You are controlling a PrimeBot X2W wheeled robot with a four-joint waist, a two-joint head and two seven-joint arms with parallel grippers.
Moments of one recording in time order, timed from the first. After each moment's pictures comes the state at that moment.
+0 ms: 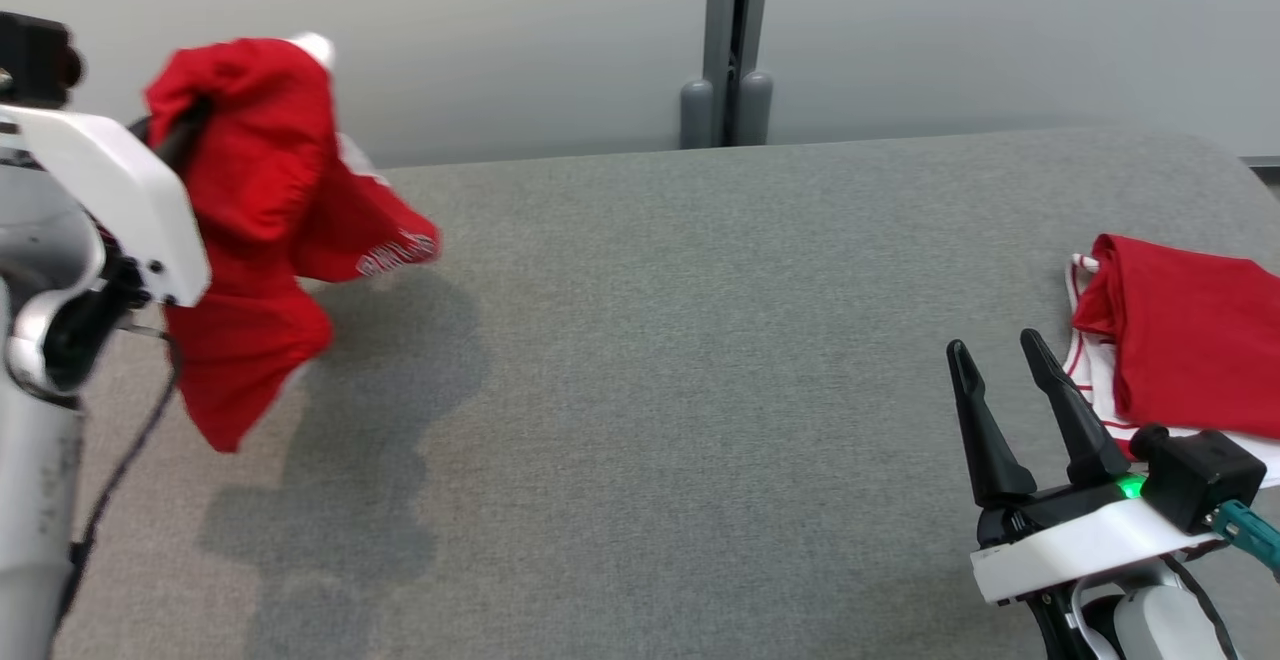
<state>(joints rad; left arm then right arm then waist) -0.70 0.44 -0.16 0.33 -0.52 -0.12 0.55 -0.13 -0.13 0.18 0.13 0.40 0.13 -0.23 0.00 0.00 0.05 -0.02</state>
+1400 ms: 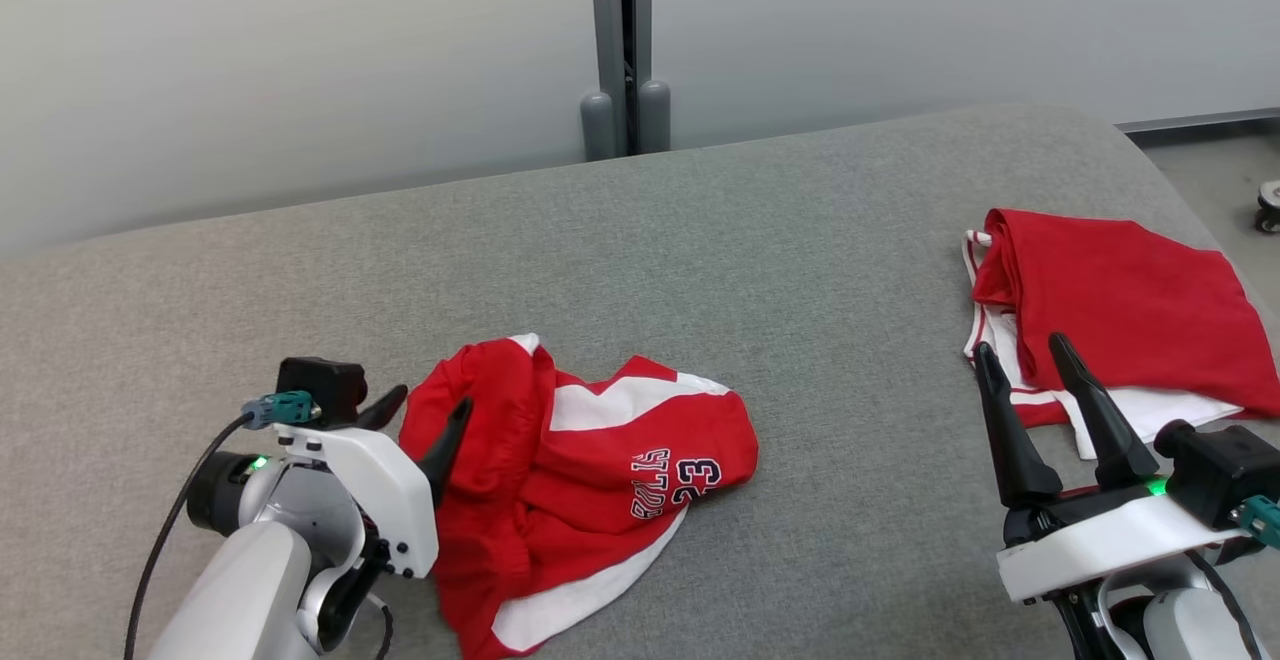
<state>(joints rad) -0.36 0.23 -0.36 0.49 -0.50 -0.09 0.21 -0.12 -0.14 0.14 0.11 0.39 0.13 -0.18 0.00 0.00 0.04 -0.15</state>
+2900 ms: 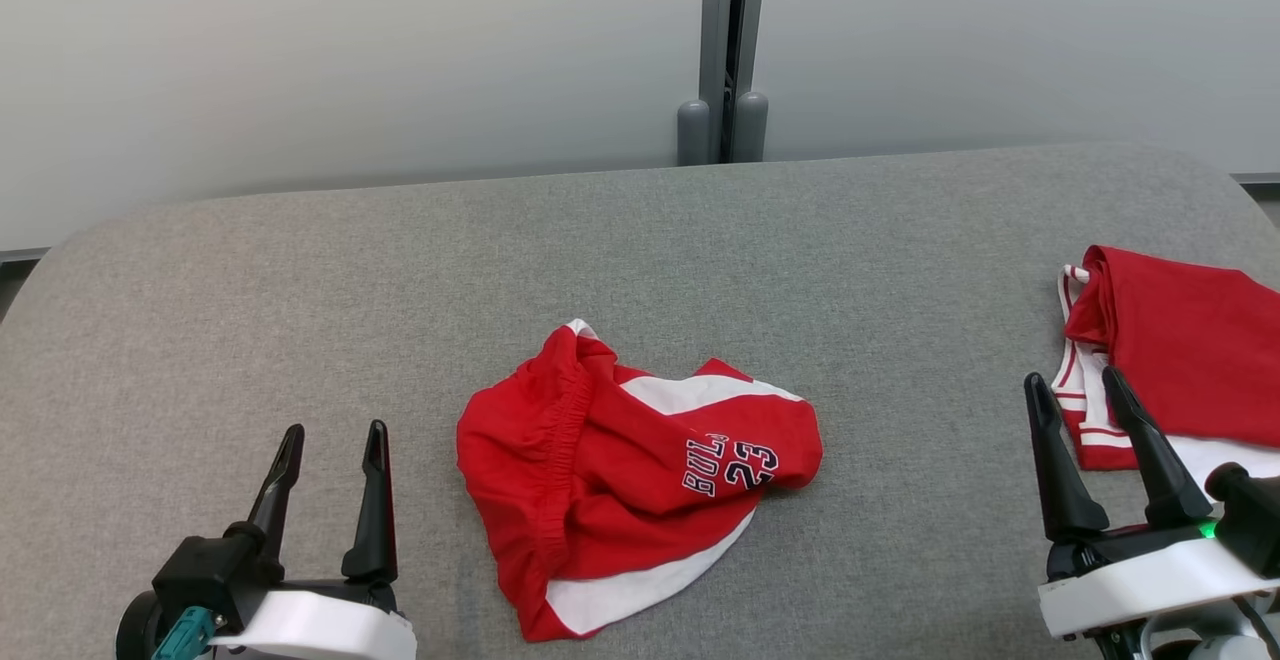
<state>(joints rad) 0.02 0.21 -0.23 0.07 -0.42 0.17 -0.24 -0.02 -0.13 0.05 0.04 0.34 0.13 -0.17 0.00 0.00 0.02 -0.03</state>
